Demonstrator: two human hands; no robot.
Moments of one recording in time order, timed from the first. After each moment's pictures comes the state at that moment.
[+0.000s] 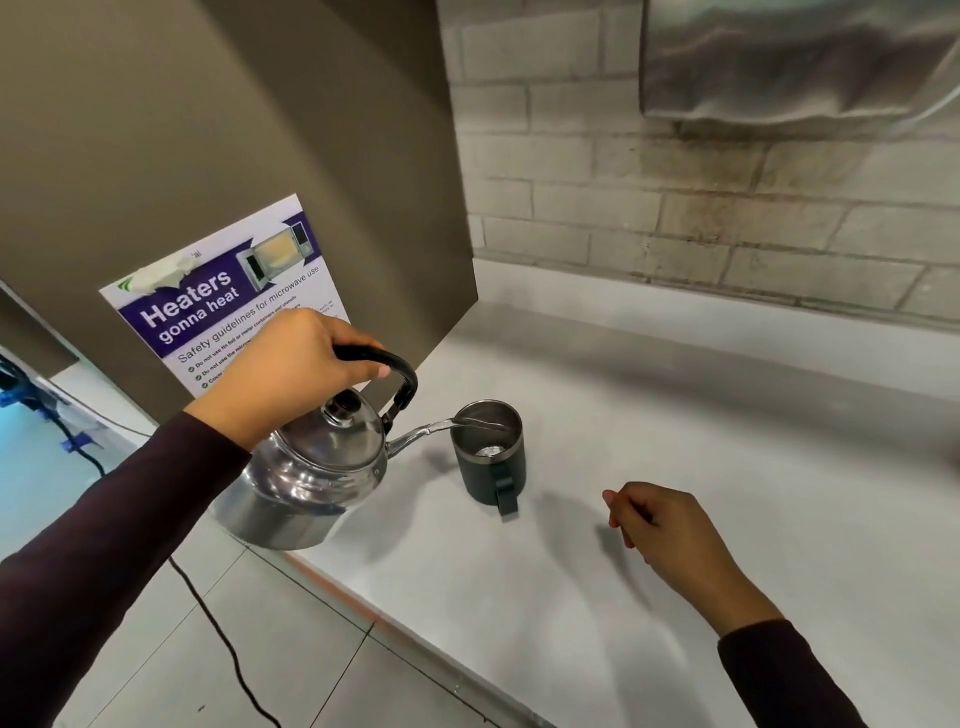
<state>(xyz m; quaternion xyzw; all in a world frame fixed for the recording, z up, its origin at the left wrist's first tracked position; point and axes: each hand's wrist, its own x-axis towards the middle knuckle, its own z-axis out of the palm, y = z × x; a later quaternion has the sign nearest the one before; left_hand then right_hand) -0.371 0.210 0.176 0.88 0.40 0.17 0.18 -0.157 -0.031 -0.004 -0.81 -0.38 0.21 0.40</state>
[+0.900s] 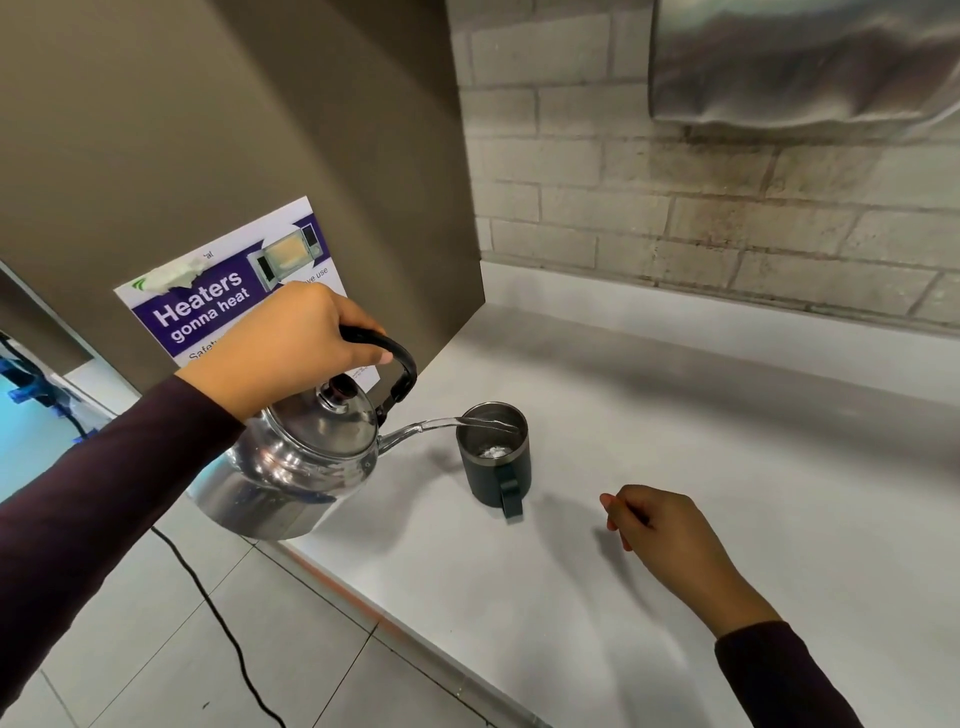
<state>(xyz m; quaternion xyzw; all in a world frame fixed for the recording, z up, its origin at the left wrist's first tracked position) -0.366 0.216 0.198 0.91 0.37 0.13 0.11 -0.160 -0.025 -0.002 -0.81 -0.39 0.22 0.38</state>
